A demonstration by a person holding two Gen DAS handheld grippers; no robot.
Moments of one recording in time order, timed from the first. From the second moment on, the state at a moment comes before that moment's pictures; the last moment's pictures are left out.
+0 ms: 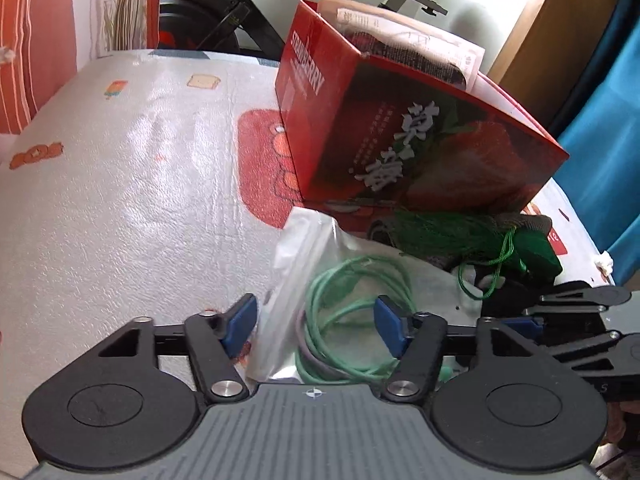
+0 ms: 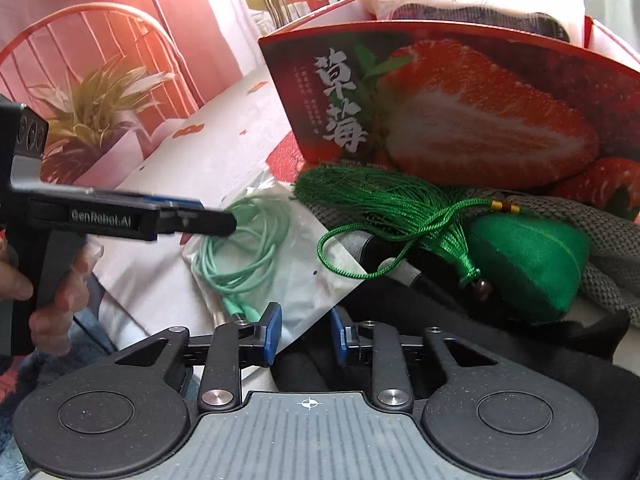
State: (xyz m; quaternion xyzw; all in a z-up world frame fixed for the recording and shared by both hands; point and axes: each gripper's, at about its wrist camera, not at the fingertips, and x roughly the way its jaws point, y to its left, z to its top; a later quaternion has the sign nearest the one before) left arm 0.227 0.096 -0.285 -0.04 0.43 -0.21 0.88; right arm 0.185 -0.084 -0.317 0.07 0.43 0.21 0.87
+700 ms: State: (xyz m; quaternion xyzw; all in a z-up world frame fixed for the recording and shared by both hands) left arm 0.160 0.083 -0.296 -0.10 0.45 -0.18 0.87; right arm 0.166 -0.088 -0.318 0.07 0.41 0.21 0.88
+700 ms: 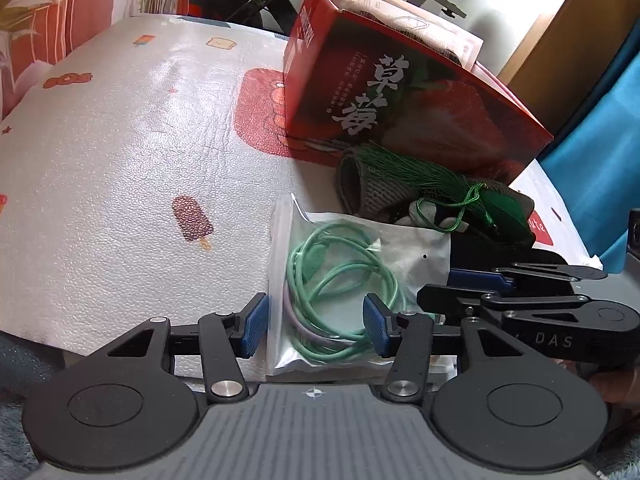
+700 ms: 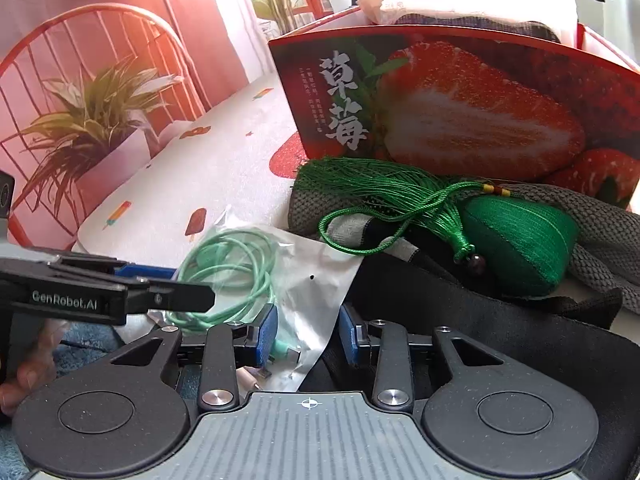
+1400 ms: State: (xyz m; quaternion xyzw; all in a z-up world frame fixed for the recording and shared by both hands) left arm 0.156 0.087 -0.296 -0.11 0.45 -0.17 0.87; right arm 0.169 -0.109 -0.330 0.16 0.40 0.23 0.87
